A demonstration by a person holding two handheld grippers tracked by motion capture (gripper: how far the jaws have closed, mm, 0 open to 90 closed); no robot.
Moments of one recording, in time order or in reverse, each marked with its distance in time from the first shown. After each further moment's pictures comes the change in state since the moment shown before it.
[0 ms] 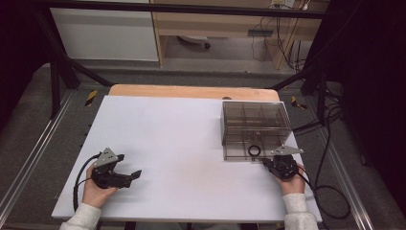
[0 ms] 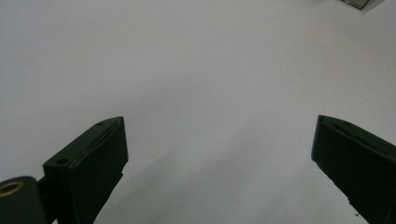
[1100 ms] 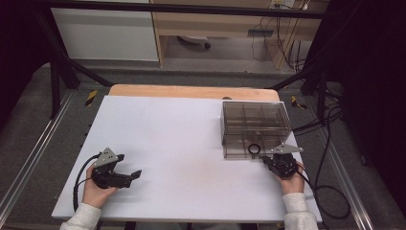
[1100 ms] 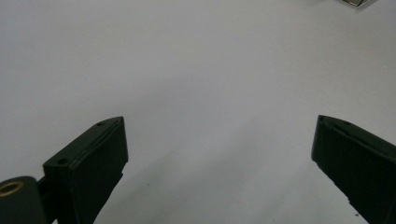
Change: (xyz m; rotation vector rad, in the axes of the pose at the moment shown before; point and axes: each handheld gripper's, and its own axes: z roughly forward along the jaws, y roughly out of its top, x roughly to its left) left arm 0.000 0.000 0.000 -0.003 0.000 -0.002; right arm -0.003 0.003 0.003 -0.013 -0.012 -0.008
